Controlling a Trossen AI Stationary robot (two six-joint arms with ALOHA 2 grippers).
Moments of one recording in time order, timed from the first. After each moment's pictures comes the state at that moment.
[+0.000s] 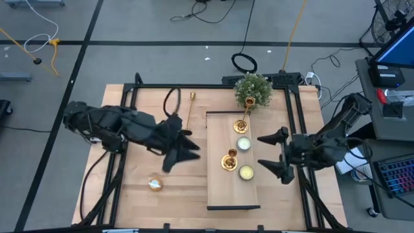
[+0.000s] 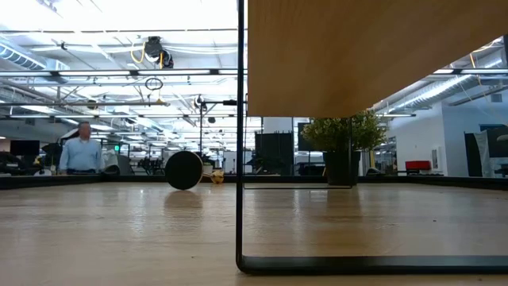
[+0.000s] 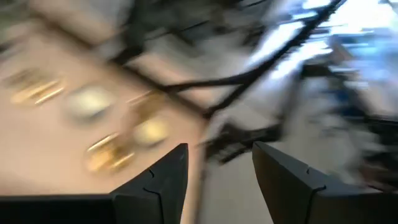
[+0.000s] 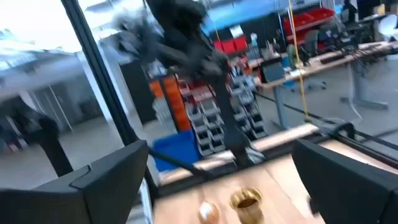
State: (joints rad) left arm -0.34 1.50 1.87 -0.73 -0.12 -0.74; right arm 0.79 0.97 0.90 0.25 0.91 0.23
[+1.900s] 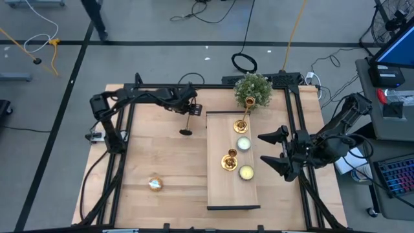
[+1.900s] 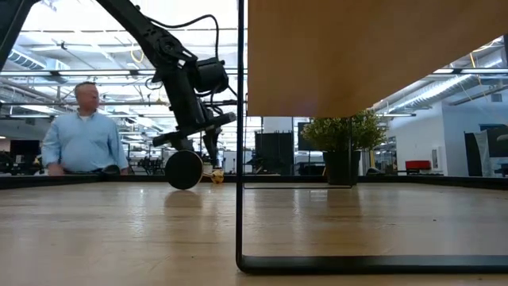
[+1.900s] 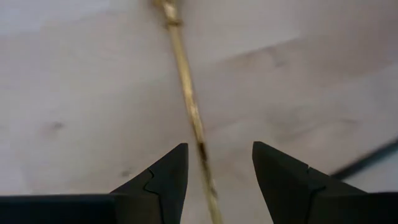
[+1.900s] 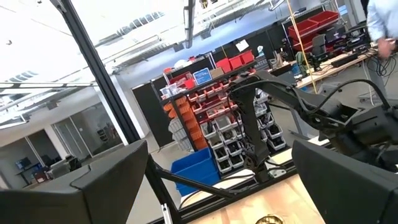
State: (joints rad) left arm 0.50 1.78 1.12 -0.45 -0.02 -0.79; right arm 0.78 0.97 0.90 0.37 0.89 0.25
